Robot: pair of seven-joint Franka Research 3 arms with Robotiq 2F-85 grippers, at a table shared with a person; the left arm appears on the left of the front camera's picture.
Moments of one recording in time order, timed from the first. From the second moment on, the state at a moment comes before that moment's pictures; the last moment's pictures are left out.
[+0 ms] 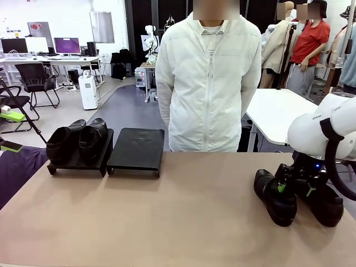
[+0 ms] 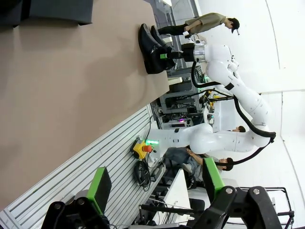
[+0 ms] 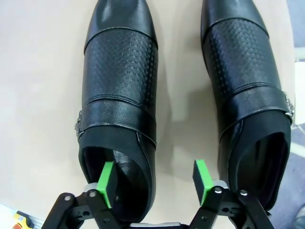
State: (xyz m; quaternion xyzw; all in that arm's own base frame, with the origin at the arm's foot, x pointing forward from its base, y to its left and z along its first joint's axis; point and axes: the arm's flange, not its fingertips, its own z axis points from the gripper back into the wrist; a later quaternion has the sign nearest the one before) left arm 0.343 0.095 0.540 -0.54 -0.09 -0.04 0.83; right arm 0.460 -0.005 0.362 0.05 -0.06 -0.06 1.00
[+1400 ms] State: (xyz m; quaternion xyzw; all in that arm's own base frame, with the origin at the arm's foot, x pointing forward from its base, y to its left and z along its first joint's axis) left arm 0.343 0.095 0.540 -0.54 -0.09 -0.04 0.83; right arm 0.428 0.022 0.432 0.10 -0.08 -0.06 0.99
